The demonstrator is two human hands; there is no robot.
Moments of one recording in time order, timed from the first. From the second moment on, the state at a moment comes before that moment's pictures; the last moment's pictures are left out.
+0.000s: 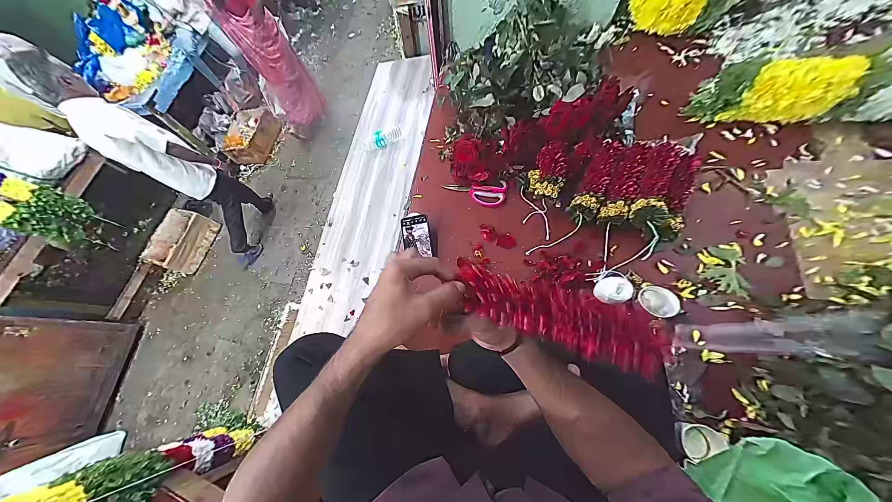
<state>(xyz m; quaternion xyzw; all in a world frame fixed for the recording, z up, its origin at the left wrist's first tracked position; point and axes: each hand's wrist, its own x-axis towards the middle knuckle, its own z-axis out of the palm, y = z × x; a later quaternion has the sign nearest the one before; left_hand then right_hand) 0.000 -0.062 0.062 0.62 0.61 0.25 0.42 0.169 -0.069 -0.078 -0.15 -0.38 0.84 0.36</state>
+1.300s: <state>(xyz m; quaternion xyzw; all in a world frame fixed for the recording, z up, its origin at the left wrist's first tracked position) -0.003 -0.065 0.062 0.68 0.51 0.25 0.47 0.188 -0.059 -0.063 -0.26 -0.40 0.84 0.25</state>
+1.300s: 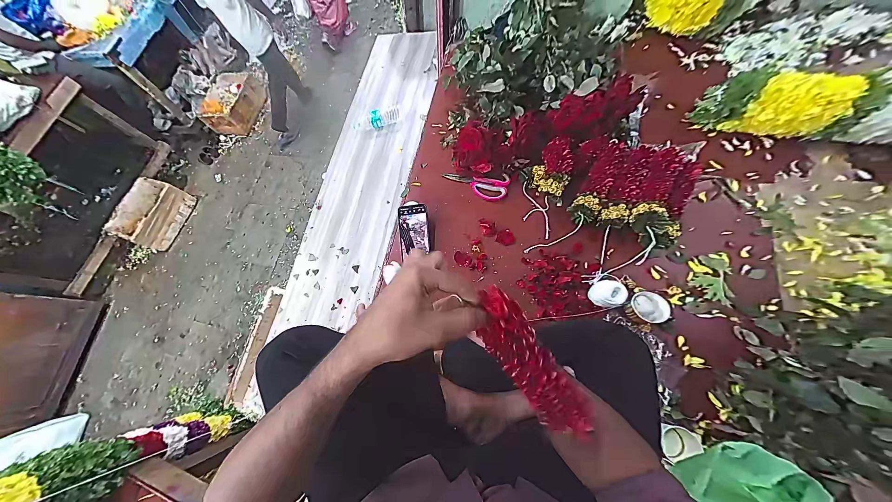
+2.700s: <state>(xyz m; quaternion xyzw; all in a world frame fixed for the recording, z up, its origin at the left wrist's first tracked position) -0.095 -0.135 -0.041 0.52 0.67 0.14 0.50 0.251 0.056 -0.214 -0.72 -0.59 0.38 0.01</state>
